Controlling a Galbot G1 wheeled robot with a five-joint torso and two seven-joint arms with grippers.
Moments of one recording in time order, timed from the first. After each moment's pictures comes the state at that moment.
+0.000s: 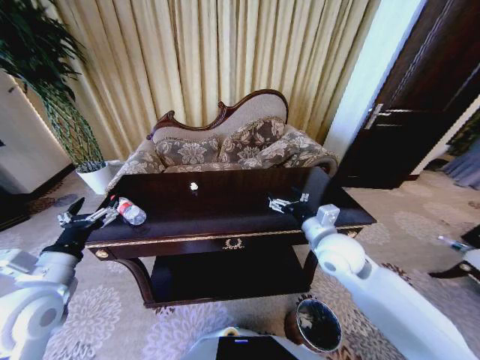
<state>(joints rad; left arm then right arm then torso) 1.66 -1.12 -1.16 -2.40 -0.84 0.31 -0.03 -0.98 0.72 0.19 2.20 0.98 -0.38 0.40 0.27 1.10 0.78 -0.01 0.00</state>
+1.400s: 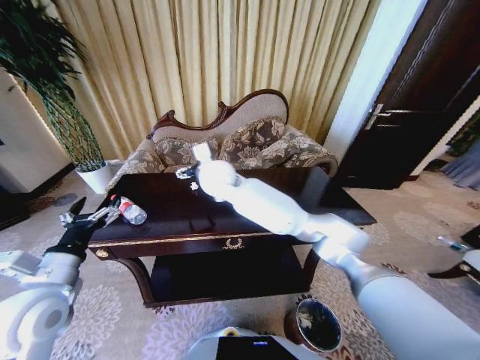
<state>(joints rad) 1.64 -1.15 -1.12 -2.43 -0.83 0.32 -0.07 0.01 1.49 -0.56 1.49 1.25 -0.71 0.80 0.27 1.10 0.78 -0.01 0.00</state>
